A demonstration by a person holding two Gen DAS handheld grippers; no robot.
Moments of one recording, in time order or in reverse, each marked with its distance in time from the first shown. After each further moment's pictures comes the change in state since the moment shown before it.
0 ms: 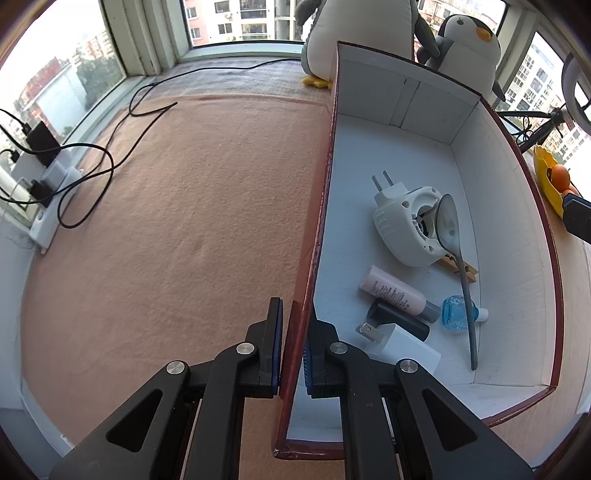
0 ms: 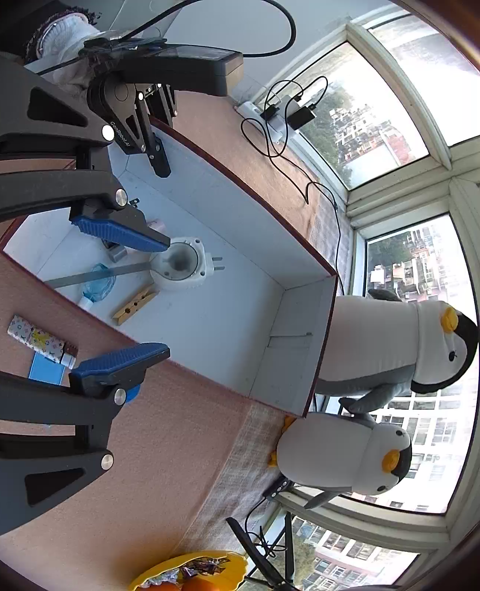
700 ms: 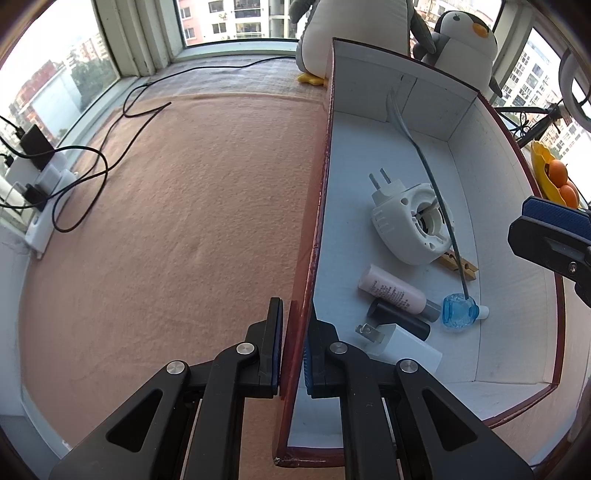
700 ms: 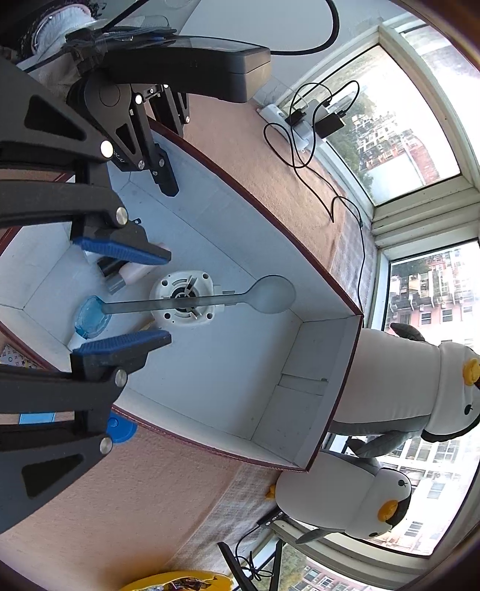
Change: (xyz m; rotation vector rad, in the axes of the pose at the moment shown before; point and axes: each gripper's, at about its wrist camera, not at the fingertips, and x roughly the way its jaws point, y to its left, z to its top) left arm 0.004 0.000 0.003 0.012 0.007 -0.011; right arm 0.035 0.051 0.003 -0.088 0.063 0.011
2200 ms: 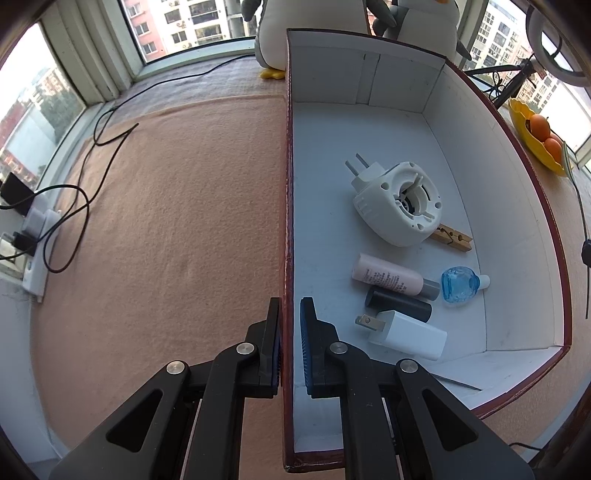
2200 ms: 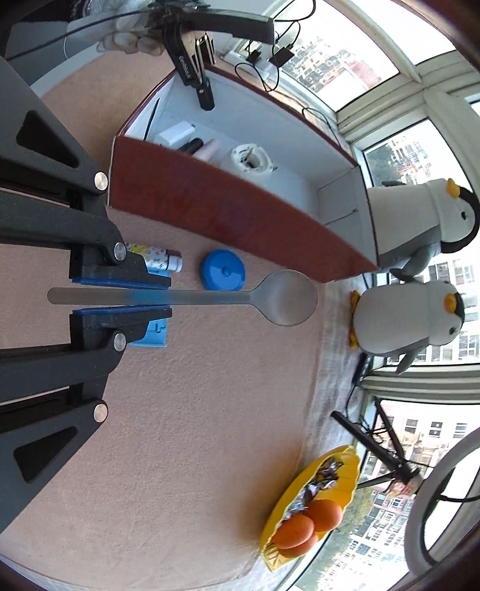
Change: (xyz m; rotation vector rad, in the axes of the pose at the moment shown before) left arm 0.000 -0.011 0.005 0.169 0.035 -0.018; right arm -0.070 -0.086 -0.098 0.308 -0.046 -0.170
